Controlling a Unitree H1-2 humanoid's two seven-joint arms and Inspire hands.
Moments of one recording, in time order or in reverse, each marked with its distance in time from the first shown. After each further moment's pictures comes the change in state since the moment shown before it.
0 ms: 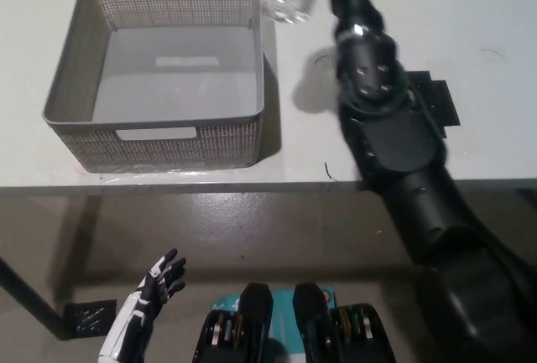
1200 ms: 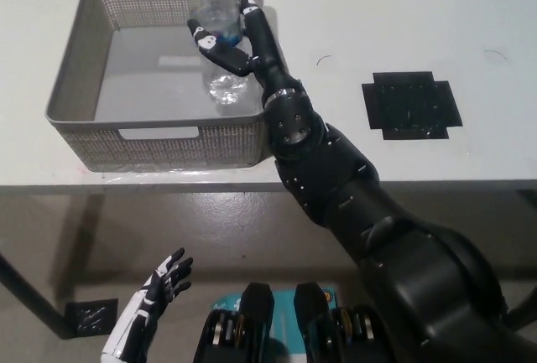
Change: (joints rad) left_arm -0.007 0.015 -0.016 -0.009 -0.005 0.002 -0.030; right_arm -0.106 0.109 0.075 0.566 -0.083 -0.074 -0.050
